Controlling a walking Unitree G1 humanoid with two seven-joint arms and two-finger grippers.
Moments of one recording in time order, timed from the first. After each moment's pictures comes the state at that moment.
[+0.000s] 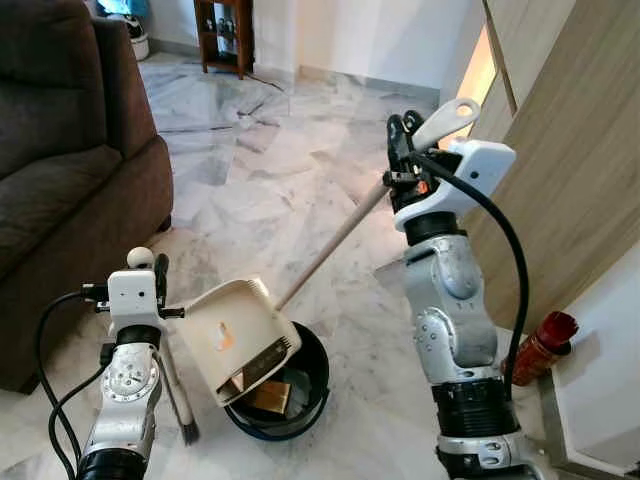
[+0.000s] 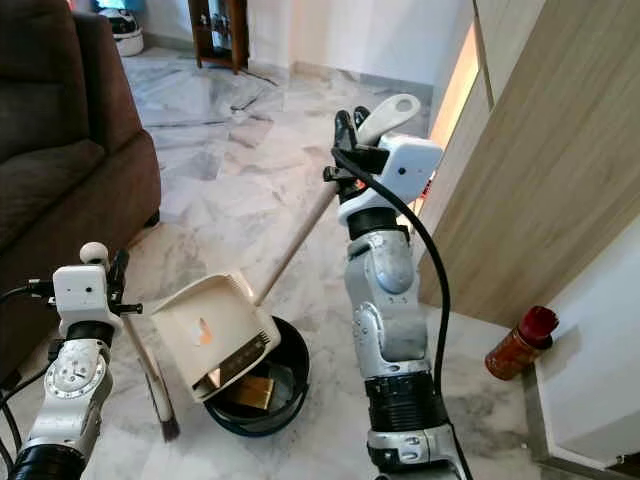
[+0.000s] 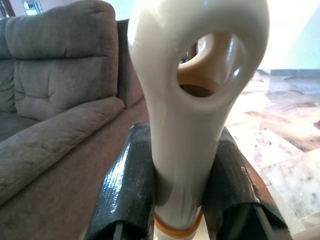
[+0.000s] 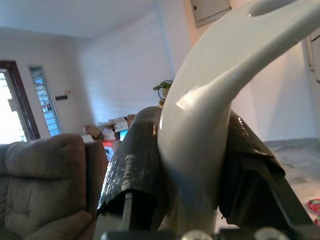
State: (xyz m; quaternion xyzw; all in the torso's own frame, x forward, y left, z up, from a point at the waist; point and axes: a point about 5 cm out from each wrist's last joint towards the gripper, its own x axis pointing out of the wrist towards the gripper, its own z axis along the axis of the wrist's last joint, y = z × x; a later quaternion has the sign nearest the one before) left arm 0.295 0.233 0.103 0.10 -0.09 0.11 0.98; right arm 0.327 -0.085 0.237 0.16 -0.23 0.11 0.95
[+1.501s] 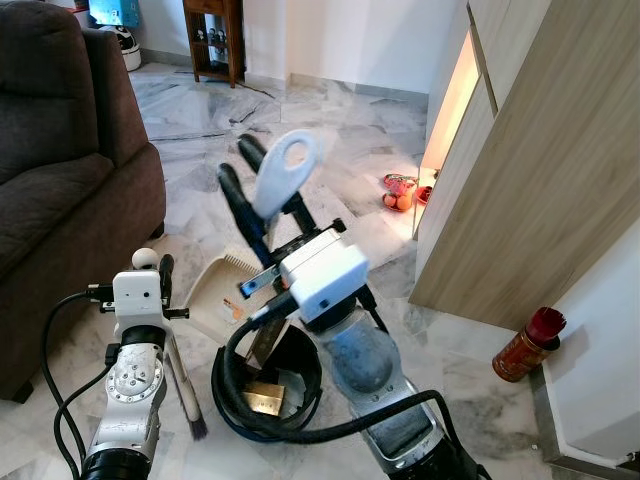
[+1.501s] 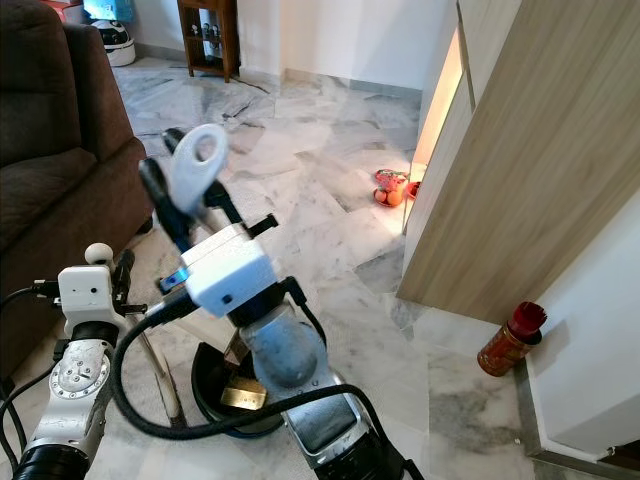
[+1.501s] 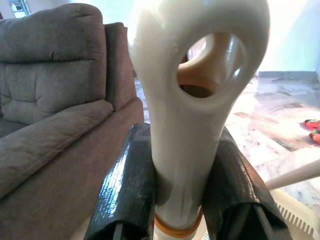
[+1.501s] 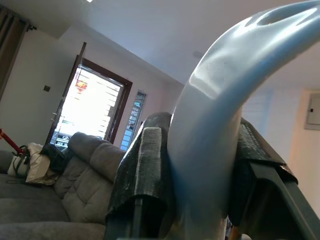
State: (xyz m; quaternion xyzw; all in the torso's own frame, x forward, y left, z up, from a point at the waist) left arm 0.296 0.227 0.102 0.10 -0.09 0.11 0.99; right arm 0.242 0.016 0.233 -0.02 -0.39 0.29 0.88
